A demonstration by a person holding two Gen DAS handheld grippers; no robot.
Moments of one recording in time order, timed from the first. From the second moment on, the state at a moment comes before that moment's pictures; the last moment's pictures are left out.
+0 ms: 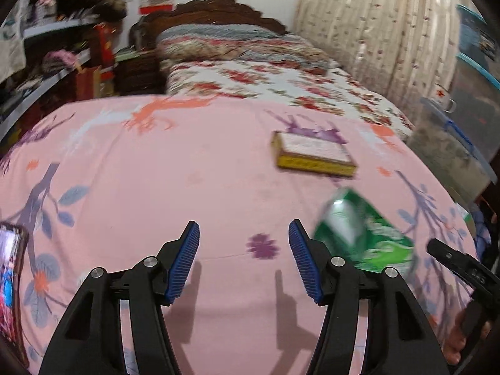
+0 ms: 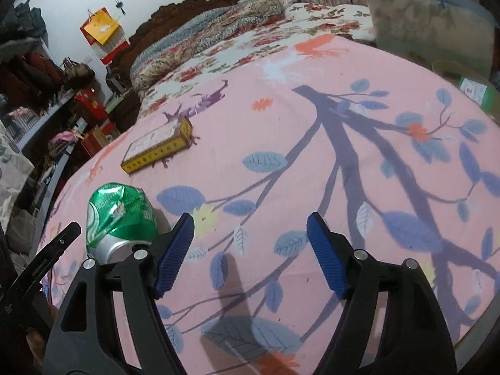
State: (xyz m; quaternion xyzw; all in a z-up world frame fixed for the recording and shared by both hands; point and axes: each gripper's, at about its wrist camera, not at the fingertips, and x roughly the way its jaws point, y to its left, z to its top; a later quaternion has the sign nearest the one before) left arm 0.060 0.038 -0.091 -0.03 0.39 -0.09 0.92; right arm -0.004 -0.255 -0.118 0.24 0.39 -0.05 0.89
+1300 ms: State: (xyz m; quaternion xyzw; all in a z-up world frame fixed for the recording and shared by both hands) left arm 0.076 0.052 -0.110 -0.05 0.45 -0.08 0.89; right arm -0.009 -0.253 -0.130 0.26 0.36 0.02 0.90
